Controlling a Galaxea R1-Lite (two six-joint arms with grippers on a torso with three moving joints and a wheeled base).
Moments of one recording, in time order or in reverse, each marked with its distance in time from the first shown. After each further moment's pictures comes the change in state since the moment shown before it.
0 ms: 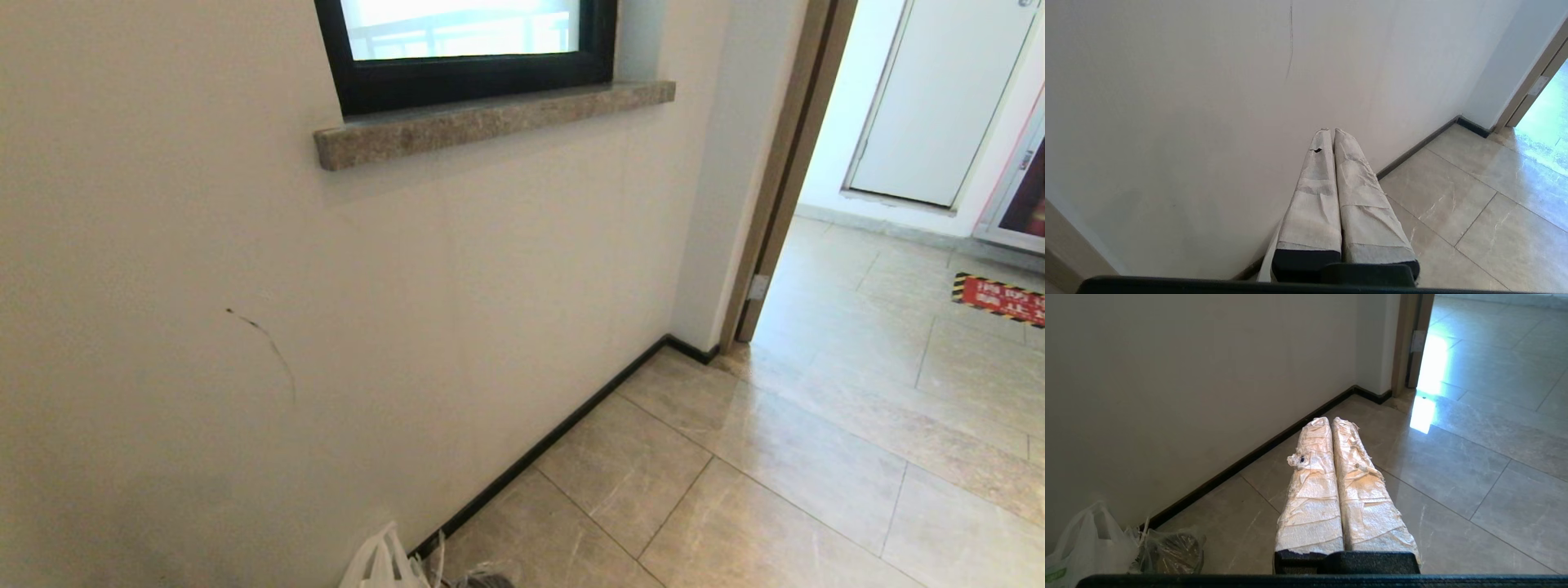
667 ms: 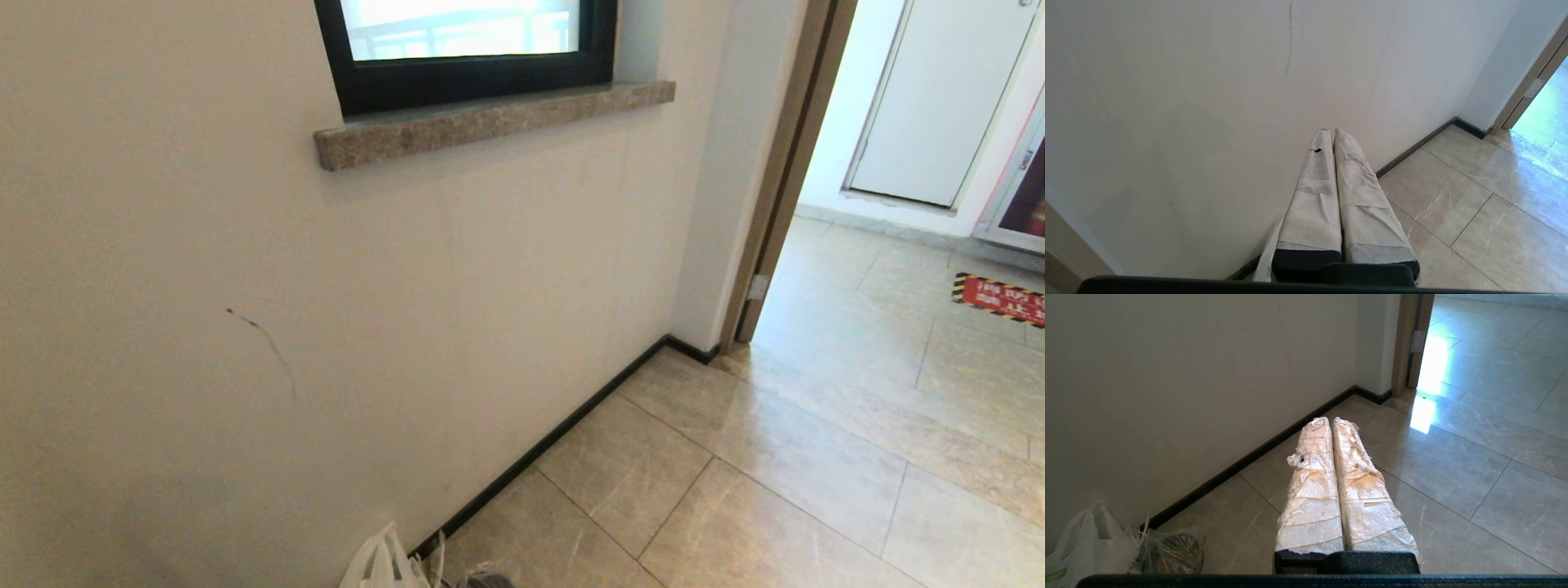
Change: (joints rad) left arm 0.000 0.000 0.003 -0.003 -0.001 -0.017; right arm 0.000 0.000 0.000 0.000 0.000 0.000
